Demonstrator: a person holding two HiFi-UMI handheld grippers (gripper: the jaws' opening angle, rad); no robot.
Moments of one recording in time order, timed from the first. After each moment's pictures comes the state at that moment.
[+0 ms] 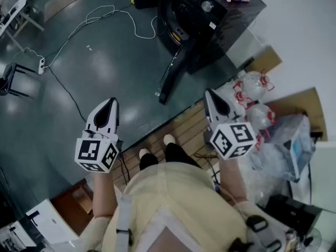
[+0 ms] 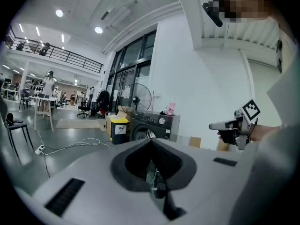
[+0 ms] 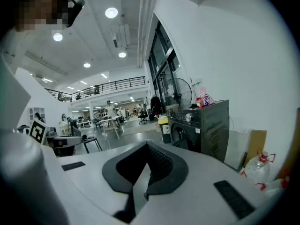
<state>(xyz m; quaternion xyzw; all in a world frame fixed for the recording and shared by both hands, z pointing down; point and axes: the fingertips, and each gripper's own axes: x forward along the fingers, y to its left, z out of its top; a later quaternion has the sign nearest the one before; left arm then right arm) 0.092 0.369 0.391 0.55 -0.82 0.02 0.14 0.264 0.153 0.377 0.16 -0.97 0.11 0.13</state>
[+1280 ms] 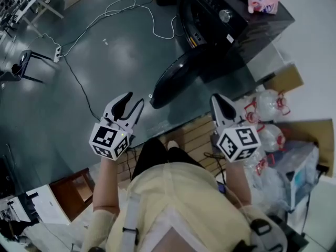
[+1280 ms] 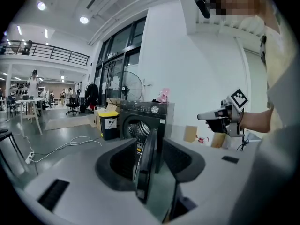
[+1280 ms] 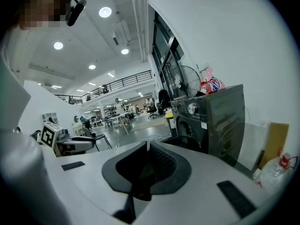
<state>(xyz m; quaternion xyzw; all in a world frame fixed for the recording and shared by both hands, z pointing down) 0.074 0.234 0.442 0.59 -0.78 0.08 0.17 0.214 0.040 0.425 0.09 -0.97 0.15 0.16</state>
